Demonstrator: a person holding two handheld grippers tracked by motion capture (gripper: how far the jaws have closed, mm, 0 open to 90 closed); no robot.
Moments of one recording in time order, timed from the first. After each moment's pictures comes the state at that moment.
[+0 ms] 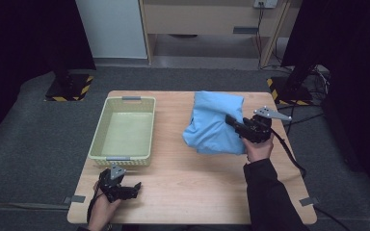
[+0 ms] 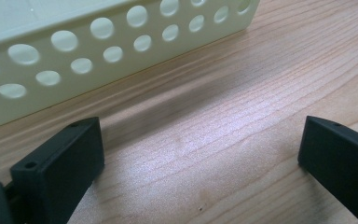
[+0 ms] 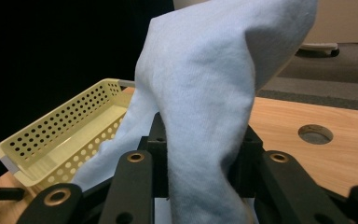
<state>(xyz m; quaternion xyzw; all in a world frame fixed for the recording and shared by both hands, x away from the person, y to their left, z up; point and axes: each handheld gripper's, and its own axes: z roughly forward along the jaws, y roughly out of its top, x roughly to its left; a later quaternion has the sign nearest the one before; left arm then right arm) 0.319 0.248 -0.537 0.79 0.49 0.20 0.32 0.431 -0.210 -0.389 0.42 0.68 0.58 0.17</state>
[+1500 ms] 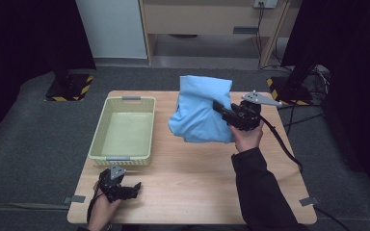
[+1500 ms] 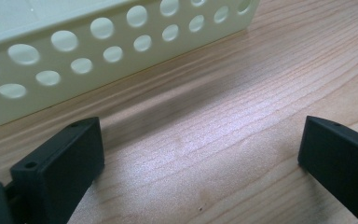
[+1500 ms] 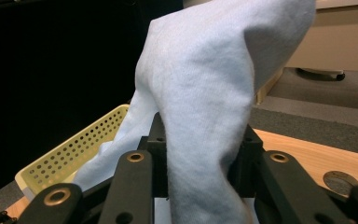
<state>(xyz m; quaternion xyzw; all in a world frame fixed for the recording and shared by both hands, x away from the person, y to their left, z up) 0.319 0.248 -0.537 0.79 0.49 0.20 0.32 0.433 -0.164 -0.336 0.40 0.67 0.59 0.19</state>
